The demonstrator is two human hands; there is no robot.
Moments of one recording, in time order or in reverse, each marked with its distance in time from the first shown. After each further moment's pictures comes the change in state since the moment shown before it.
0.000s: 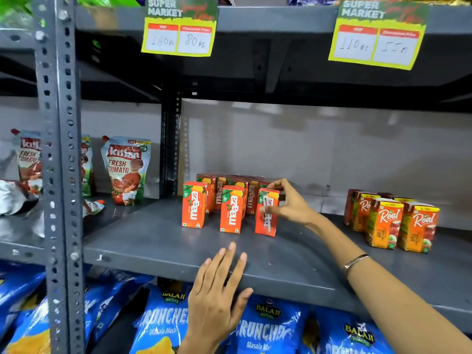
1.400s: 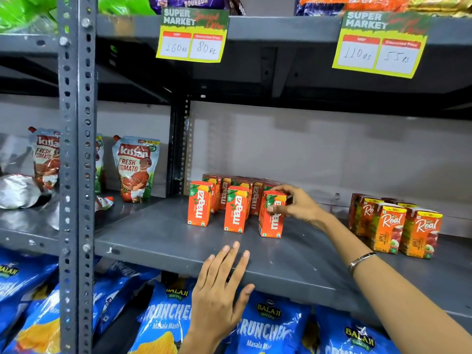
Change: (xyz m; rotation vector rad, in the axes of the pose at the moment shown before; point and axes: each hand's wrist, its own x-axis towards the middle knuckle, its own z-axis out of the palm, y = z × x) left_hand -0.001 0.002 -0.006 -0.016 -0.073 -0.044; right_hand 0.002 -0.002 -0.012 0.022 -0.081 0.094
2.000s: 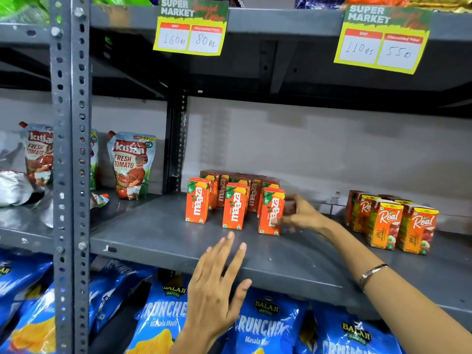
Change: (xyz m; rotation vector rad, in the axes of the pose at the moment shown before) left_hand 0.008 0.000 -0.015 -0.165 0.008 -0.015; right_hand -0.020 0.018 0.007 0.067 -0.028 0.223
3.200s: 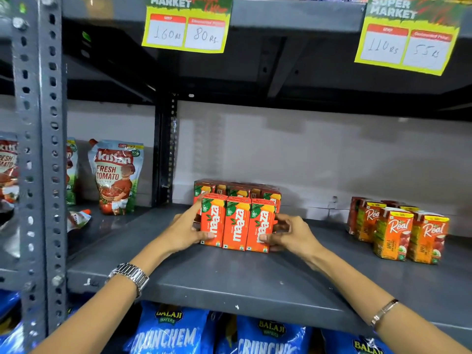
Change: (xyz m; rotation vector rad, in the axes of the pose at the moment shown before) left_hand 0.123 -0.125 0.006 -0.708 -0.651 -0.568; right_hand -0.011 -0.016 0.044 0.134 0.111 -0.060
